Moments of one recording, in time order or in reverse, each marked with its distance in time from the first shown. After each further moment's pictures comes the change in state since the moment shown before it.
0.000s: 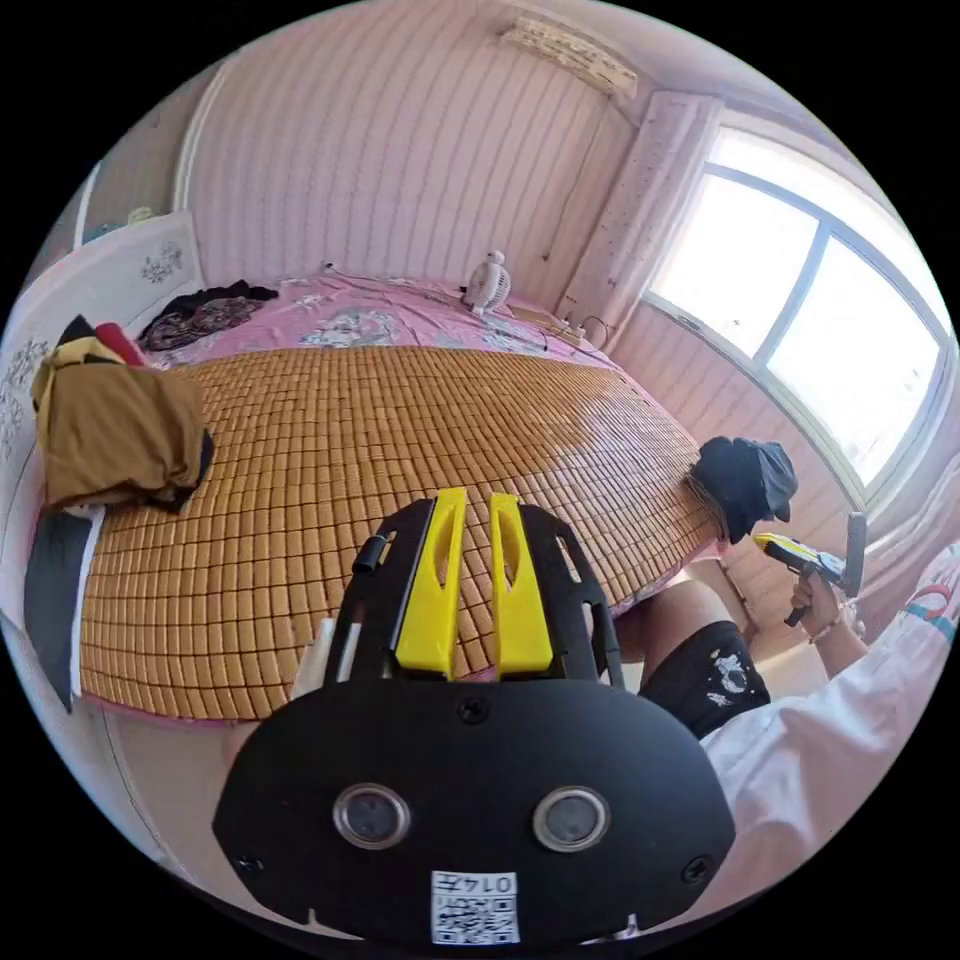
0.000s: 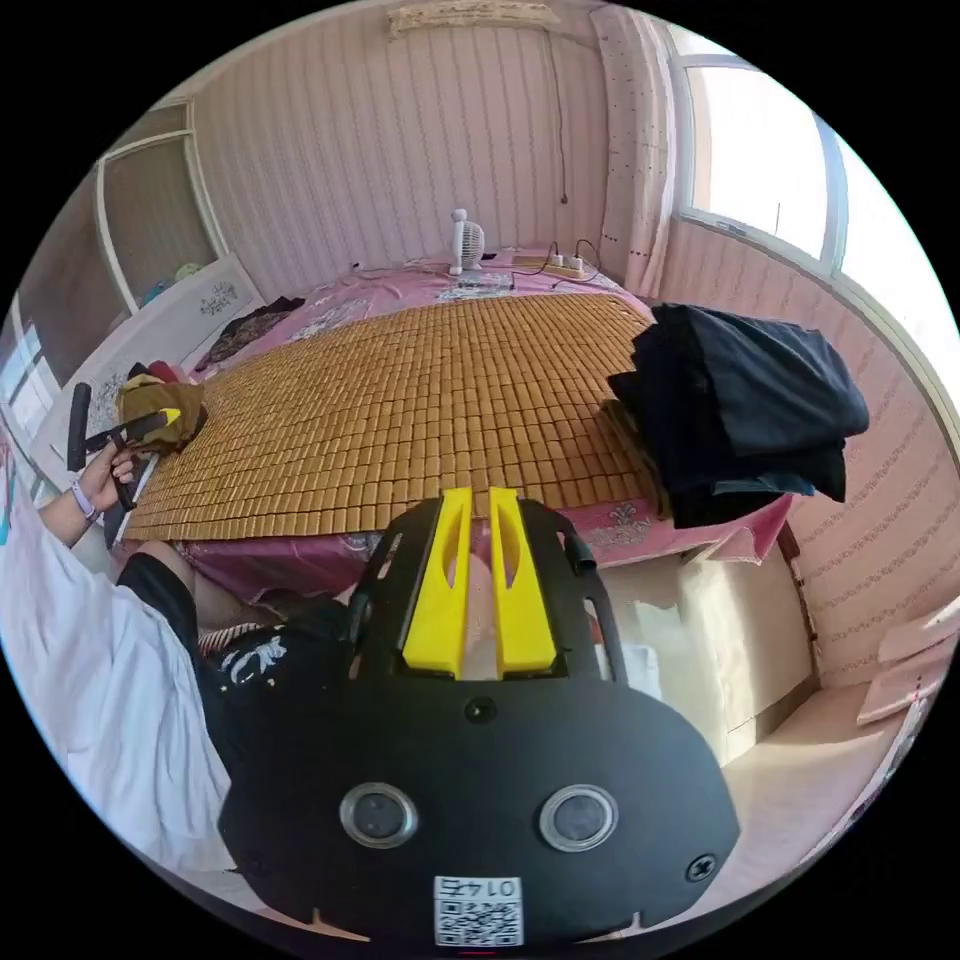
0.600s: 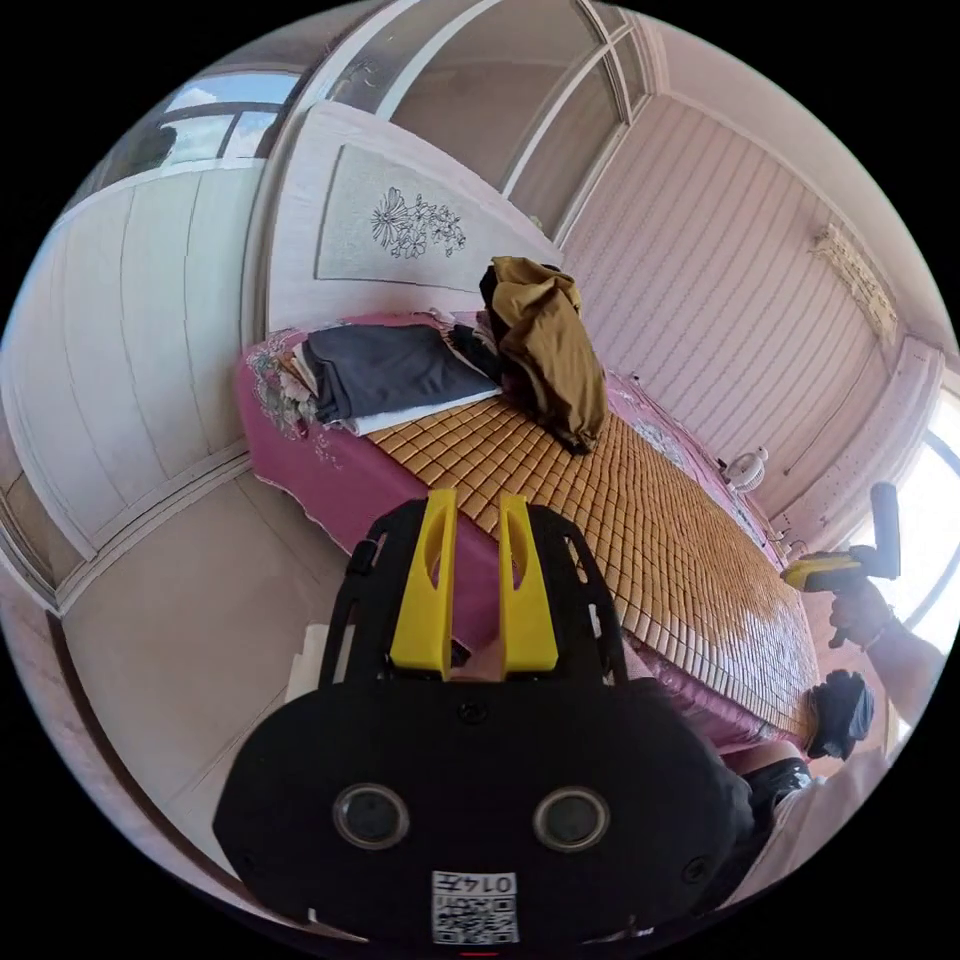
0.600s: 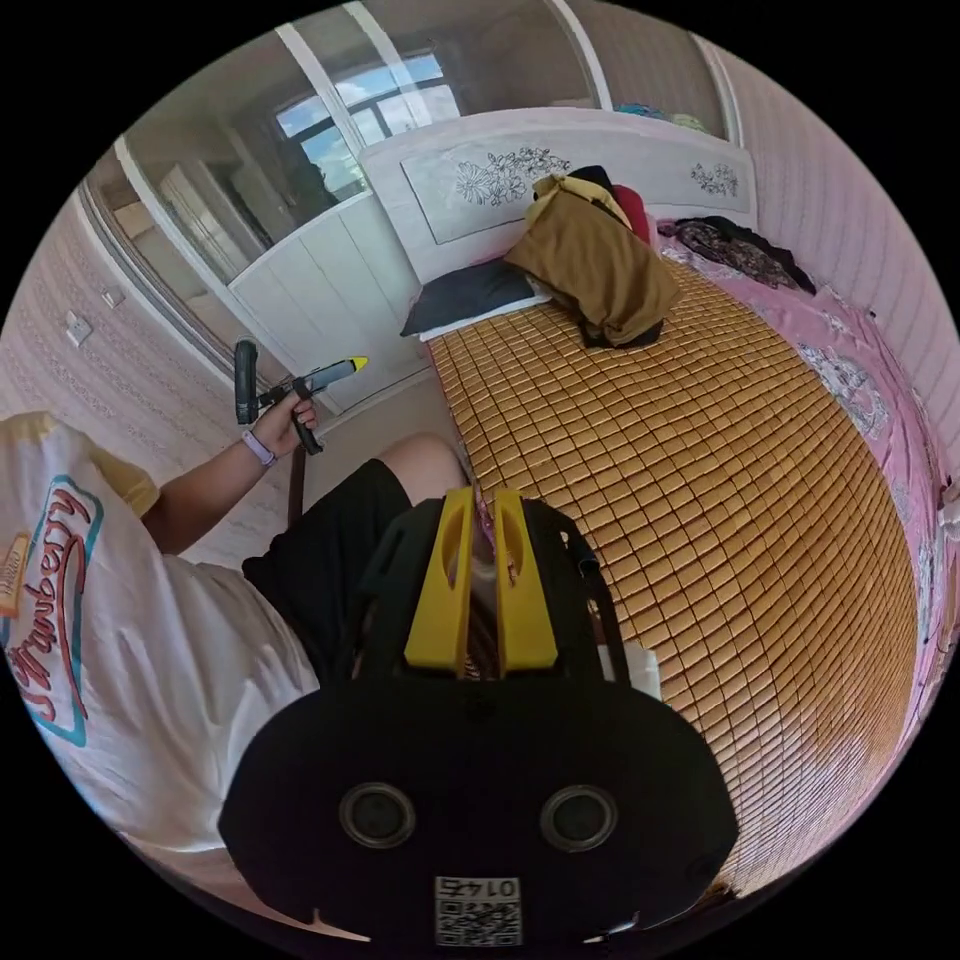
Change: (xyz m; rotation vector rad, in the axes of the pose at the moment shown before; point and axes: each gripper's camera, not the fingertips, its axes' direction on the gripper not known) left arm -0.265 0.215 -0.249 0.326 -0.472 -0.678; right arm -0.521 -0.182 0.132 -0.419 -0.718 -0.982
